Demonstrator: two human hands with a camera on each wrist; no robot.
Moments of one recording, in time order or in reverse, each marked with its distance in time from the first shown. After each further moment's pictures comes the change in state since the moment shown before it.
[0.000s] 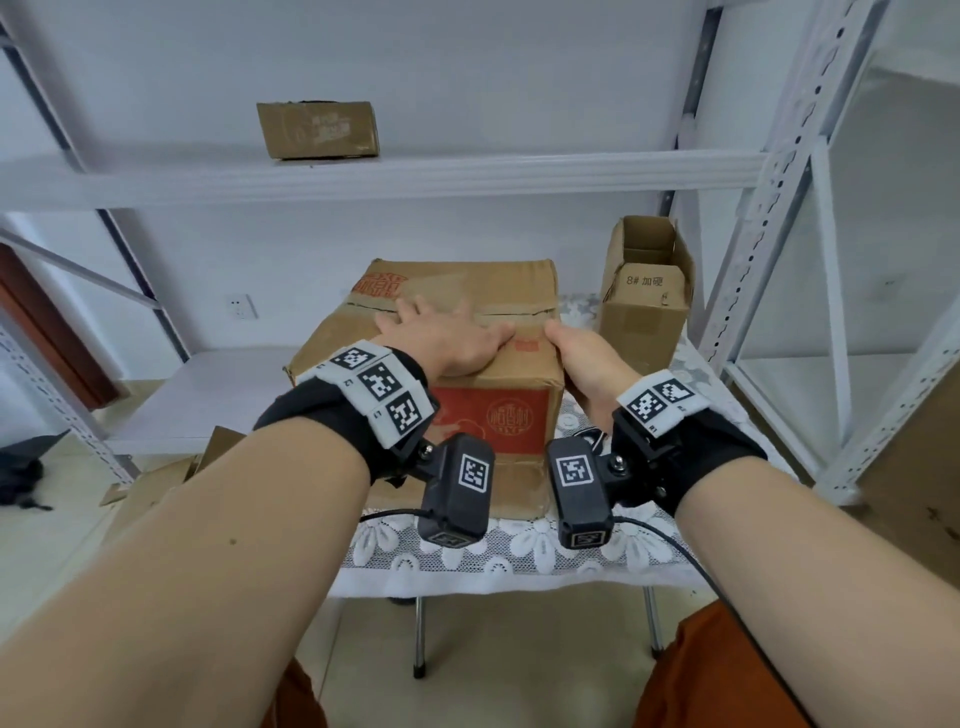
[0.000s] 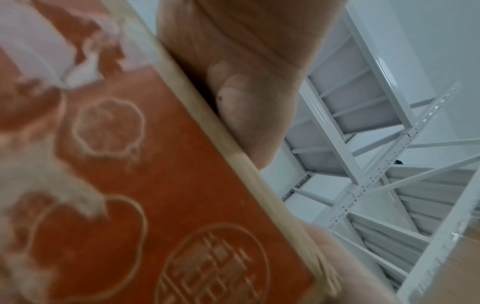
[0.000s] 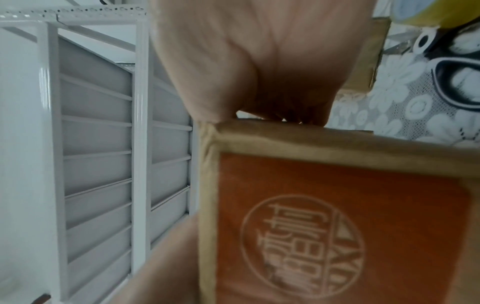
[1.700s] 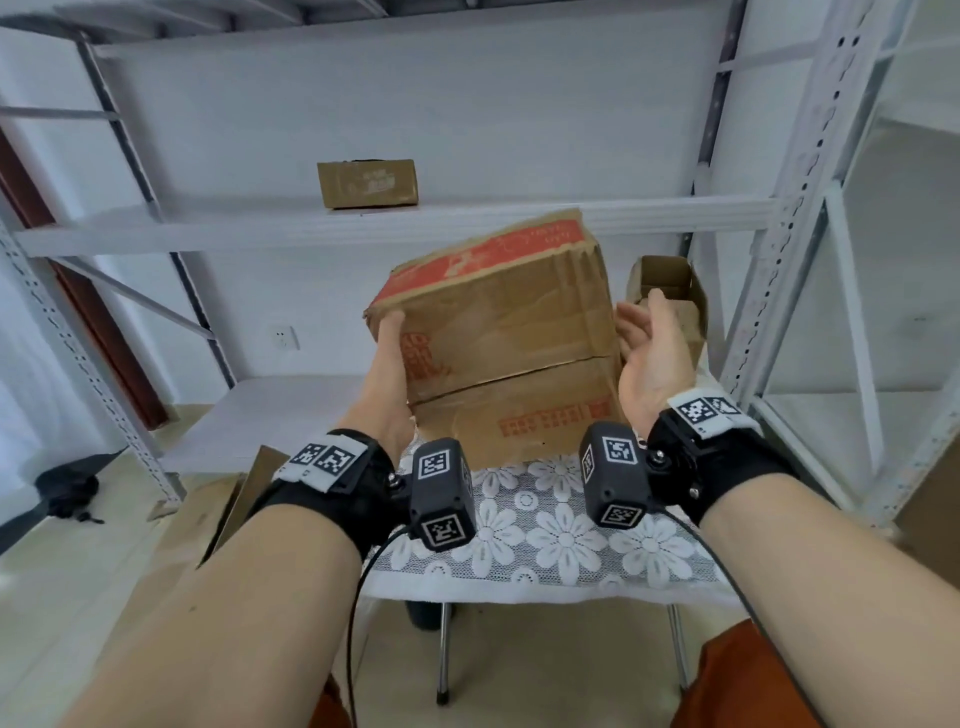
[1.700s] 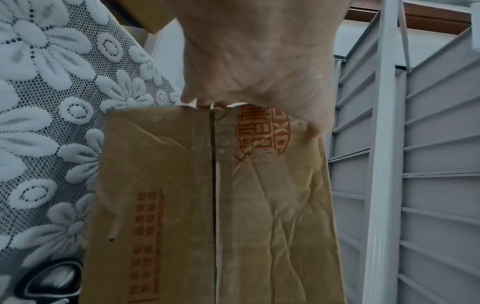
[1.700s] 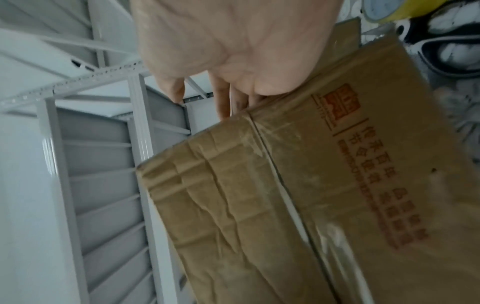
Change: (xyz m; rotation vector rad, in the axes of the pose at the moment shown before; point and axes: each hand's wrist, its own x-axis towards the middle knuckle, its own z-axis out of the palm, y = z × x) left_hand -0.053 -0.054 0.010 -1.782 0.183 -0.187; right_hand -0.029 -0.024 -0.019 0.764 0.208 -0.168
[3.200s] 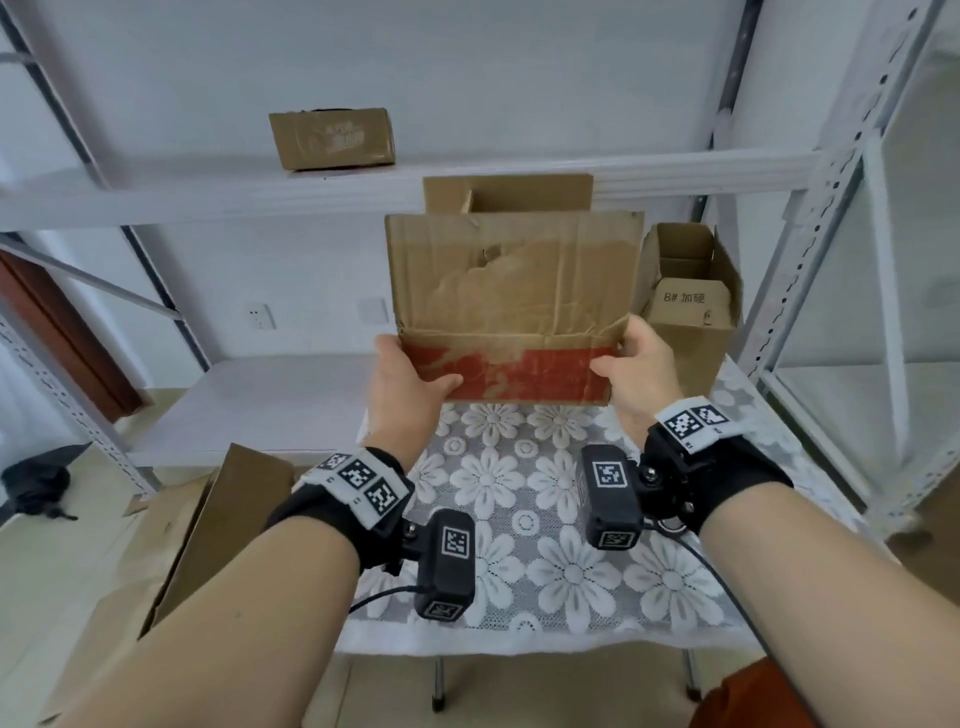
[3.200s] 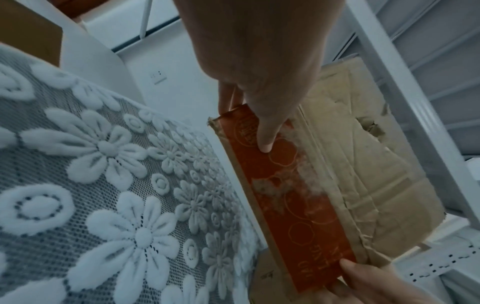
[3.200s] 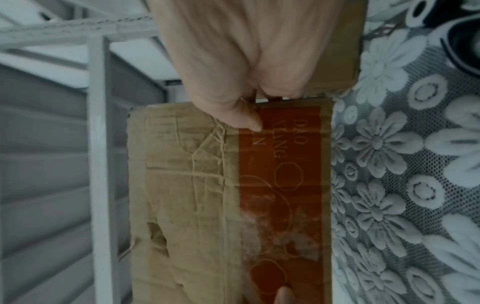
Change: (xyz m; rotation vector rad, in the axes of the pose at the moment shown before) left_hand 0.107 -0.059 0.007 0.732 0.132 0.478; right_hand 0.076 0.054 -0.020 -0.525 -0.056 -0.113
